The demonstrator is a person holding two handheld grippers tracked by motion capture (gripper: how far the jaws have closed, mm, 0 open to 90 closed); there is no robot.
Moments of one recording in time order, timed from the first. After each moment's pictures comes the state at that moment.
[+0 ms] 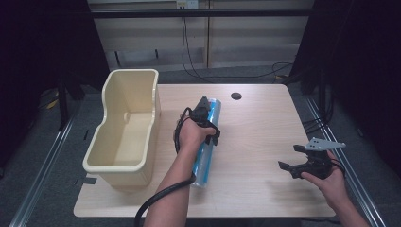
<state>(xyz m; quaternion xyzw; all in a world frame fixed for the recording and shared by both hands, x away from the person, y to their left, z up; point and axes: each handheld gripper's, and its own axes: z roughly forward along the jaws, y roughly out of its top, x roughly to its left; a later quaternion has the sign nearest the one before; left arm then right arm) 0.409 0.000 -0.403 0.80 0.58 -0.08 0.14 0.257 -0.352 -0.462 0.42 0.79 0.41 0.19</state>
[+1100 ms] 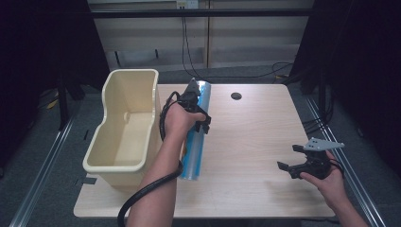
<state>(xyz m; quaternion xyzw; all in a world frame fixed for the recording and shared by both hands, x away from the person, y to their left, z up) 0.409 0.030 -0.339 0.80 0.58 -0.06 0.14 0.257 -0.349 -0.462 0.41 0.79 0.42 0.19</state>
